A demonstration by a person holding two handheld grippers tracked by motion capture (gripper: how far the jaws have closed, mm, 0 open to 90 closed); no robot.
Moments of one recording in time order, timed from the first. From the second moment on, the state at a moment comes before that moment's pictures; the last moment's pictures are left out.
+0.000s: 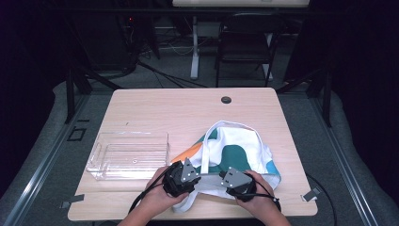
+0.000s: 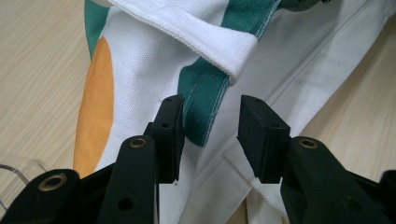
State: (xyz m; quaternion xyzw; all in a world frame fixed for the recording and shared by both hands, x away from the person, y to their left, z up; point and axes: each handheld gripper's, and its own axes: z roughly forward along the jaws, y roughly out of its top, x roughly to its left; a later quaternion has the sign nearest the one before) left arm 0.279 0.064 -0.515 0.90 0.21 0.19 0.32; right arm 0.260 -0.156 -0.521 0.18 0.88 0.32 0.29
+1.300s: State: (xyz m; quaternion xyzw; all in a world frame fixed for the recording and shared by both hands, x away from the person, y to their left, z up) left arm 0.284 0.054 -0.511 0.92 0.19 0.22 0.27; right arm 0.262 -0.155 -0.523 0.20 0.88 0.33 0.29
